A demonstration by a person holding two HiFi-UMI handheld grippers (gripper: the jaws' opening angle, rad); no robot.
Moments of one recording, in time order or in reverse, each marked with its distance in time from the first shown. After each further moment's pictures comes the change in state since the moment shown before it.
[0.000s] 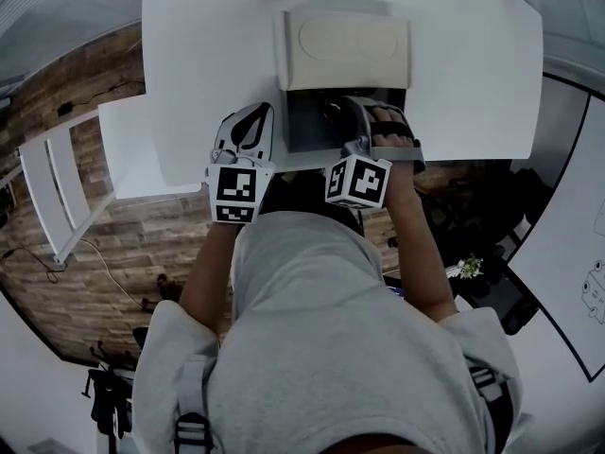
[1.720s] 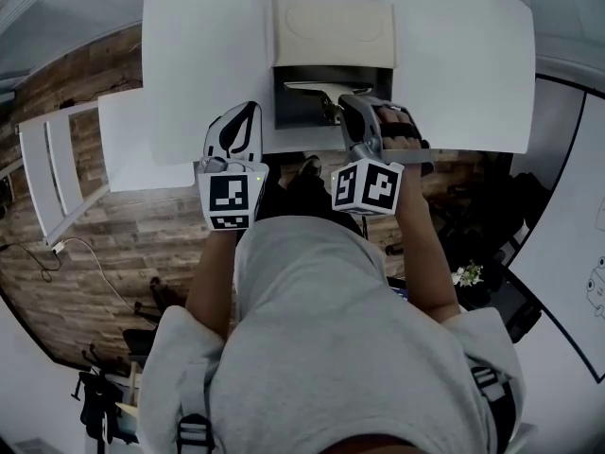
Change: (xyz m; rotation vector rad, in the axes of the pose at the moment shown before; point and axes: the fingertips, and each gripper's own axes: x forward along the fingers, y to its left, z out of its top) left arm -0.048 -0.029 0.006 0.002 -0.107 0.133; right arm -0.065 0.005 -0.010 0.020 -0.093 -0.052
